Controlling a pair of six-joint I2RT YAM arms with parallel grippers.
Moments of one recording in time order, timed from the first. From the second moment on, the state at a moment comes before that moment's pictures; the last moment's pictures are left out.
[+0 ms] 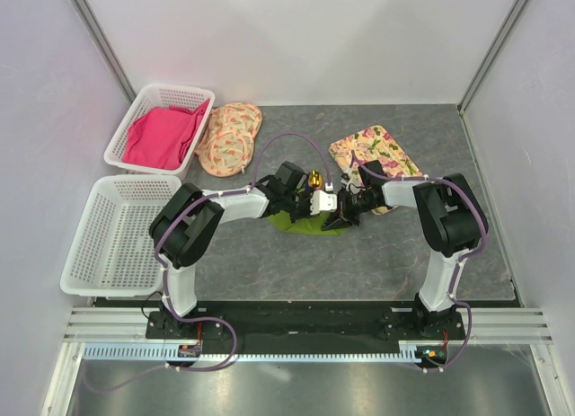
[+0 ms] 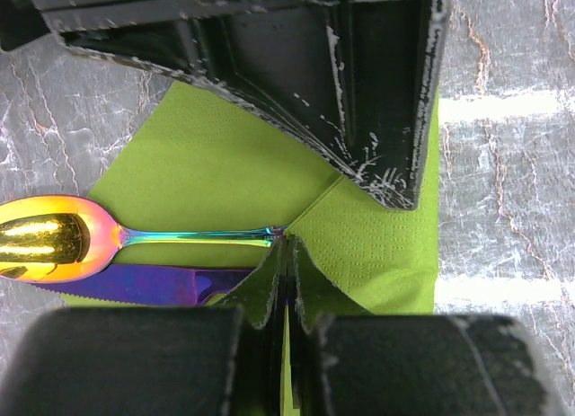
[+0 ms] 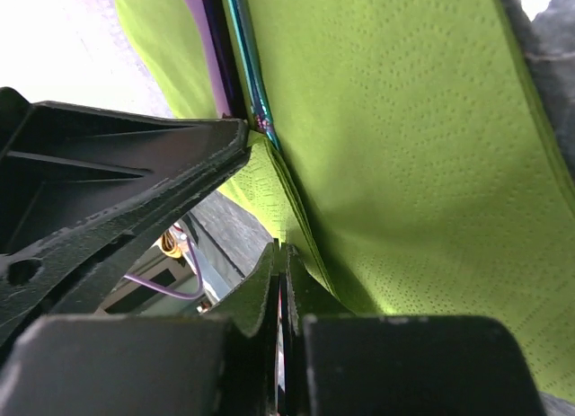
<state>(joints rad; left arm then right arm) -0.70 1.93 1.14 -0.05 0.50 0.81 0.30 1.91 0.98 -0.24 -0.82 0.59</state>
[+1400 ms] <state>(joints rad) -0.54 1.84 1.02 -0.07 0.82 -0.29 0.31 1.92 0.97 -0.22 -0.77 0.57</state>
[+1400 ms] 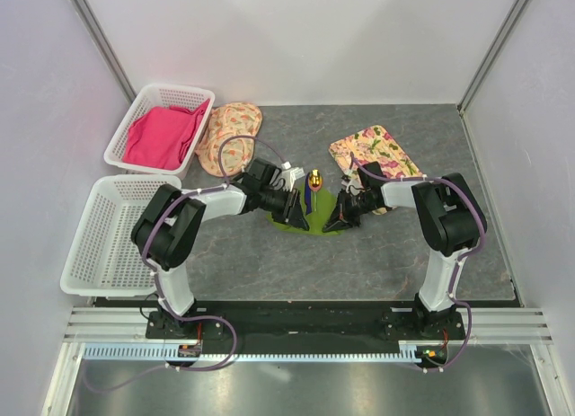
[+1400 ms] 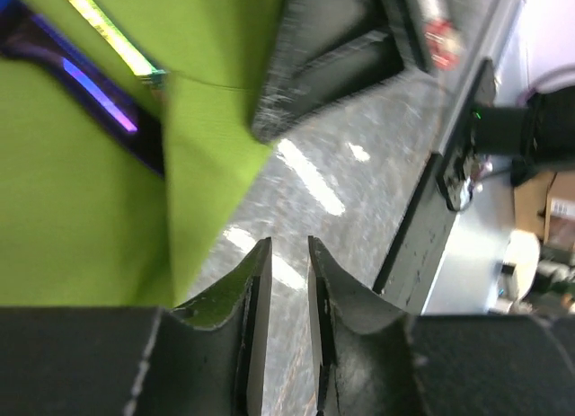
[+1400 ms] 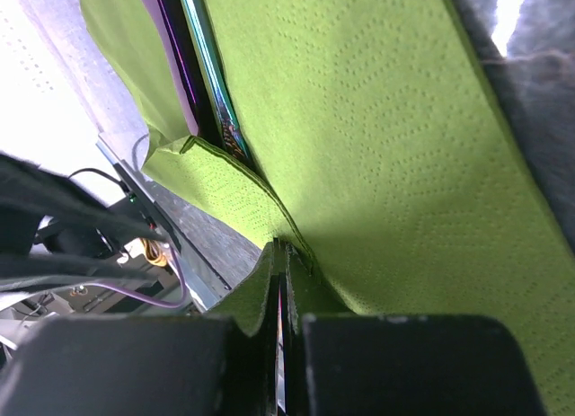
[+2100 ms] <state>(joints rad) -0.46 1.94 1.01 -0.06 0.72 -0.44 0.33 1.92 0.98 -0.23 -0.75 0.56</state>
